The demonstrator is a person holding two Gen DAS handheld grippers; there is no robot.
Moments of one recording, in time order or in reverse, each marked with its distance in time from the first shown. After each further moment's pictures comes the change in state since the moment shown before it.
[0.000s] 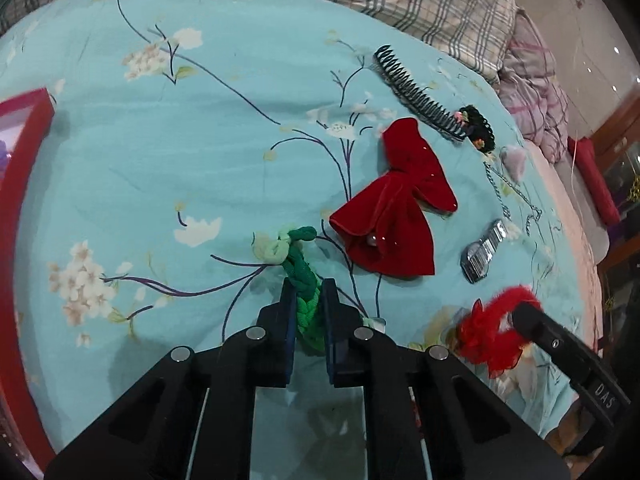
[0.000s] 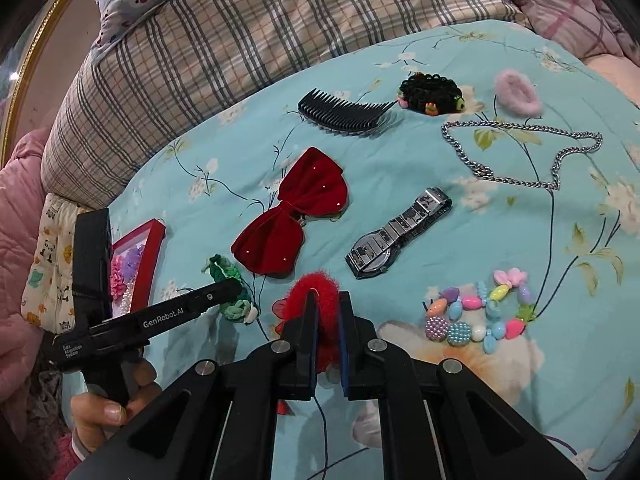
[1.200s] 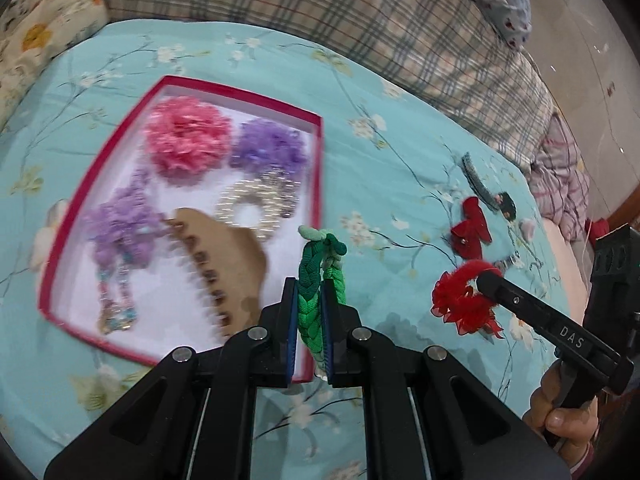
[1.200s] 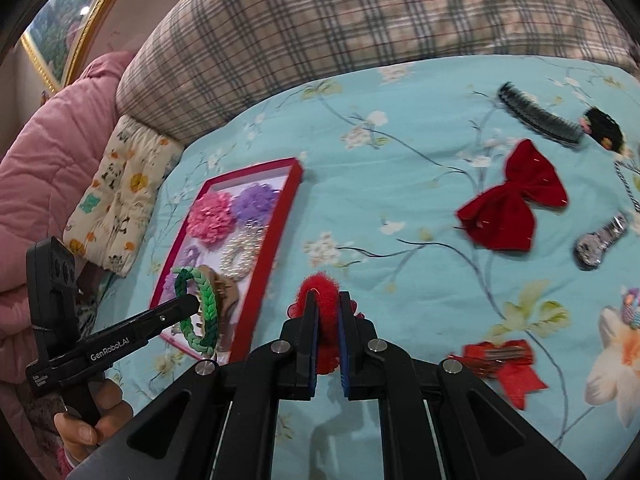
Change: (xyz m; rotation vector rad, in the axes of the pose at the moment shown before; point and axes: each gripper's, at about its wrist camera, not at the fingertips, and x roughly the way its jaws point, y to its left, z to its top) left arm -0.168 0.136 -0.081 -0.234 -0.210 0.121; right arm 0.020 0.164 -0.033 -0.229 0.086 0.201
